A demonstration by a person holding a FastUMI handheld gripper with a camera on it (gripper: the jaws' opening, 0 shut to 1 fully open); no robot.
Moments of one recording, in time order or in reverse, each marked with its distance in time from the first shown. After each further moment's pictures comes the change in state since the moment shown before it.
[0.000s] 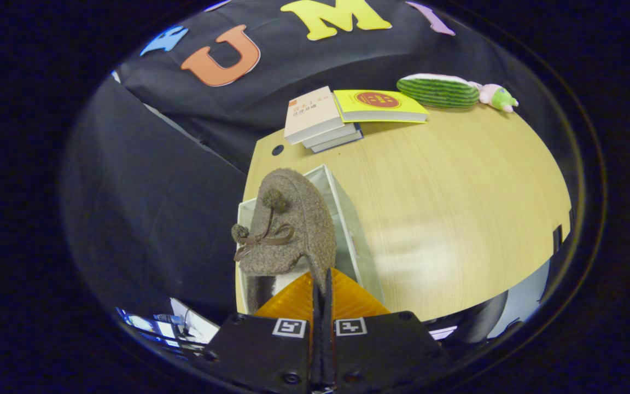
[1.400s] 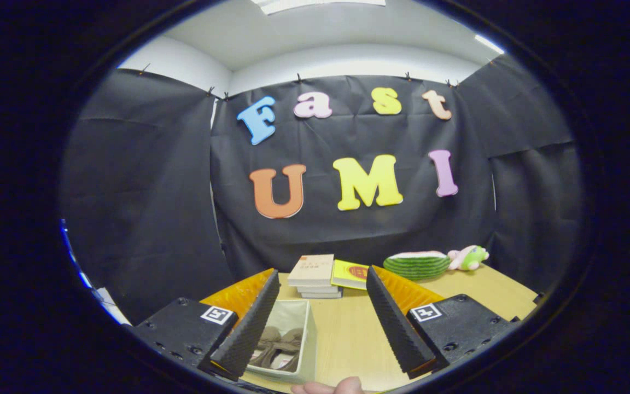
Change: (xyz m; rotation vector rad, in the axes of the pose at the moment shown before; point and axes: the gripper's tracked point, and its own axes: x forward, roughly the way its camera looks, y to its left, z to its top) arm -0.176 -0.018 0.030 -0.437 -1.044 0.005
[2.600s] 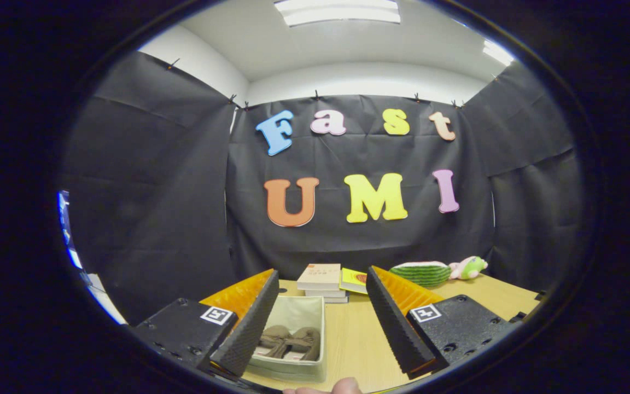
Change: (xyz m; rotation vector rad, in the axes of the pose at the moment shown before) arm -0.030 0.049 -0.034 -0.025 -0.081 0.018
